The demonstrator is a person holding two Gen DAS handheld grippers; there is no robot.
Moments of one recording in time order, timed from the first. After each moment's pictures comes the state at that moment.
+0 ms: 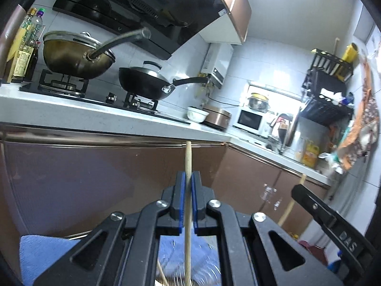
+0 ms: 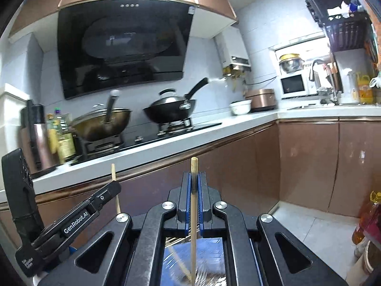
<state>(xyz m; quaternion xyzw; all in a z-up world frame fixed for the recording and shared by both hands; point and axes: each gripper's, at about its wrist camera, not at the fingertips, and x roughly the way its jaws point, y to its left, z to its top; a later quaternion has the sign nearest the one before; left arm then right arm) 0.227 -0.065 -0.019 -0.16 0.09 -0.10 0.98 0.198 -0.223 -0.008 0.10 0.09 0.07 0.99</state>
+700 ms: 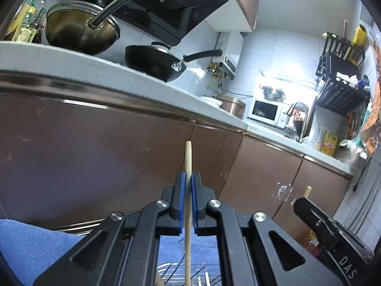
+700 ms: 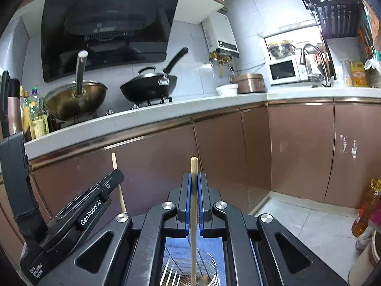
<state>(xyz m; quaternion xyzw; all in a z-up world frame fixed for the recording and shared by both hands) 0.291 -0.097 -0.122 -0.14 0.10 -0.06 0.98 0.254 -0.237 -0.112 0.10 0.12 0.04 0.99</state>
